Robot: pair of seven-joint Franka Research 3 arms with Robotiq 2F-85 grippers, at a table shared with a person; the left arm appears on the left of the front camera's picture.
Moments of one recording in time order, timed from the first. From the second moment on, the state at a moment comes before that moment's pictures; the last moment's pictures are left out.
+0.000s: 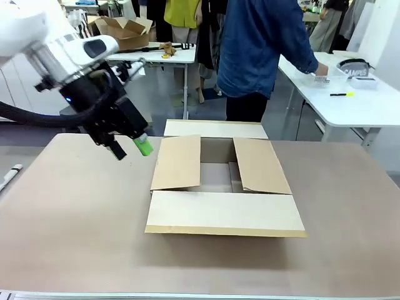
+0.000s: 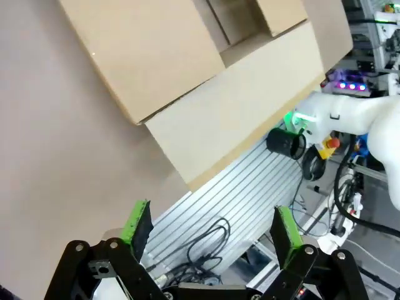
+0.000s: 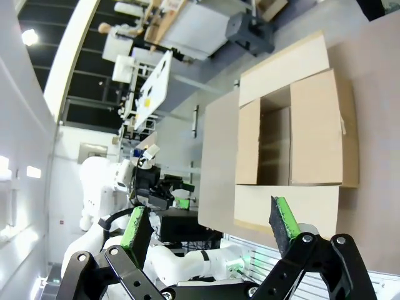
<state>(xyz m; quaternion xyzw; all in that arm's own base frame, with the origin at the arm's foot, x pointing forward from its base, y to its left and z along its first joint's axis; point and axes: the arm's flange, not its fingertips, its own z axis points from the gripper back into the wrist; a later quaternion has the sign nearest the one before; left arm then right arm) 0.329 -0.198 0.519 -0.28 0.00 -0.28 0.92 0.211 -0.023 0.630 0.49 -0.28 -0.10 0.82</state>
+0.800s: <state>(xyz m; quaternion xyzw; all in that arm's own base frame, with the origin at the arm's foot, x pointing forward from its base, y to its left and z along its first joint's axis) 0.311 -0.310 0.533 -0.22 -0.15 -0.19 0.94 0.211 -0.023 0.633 0.49 -0.28 -0.10 0.82</state>
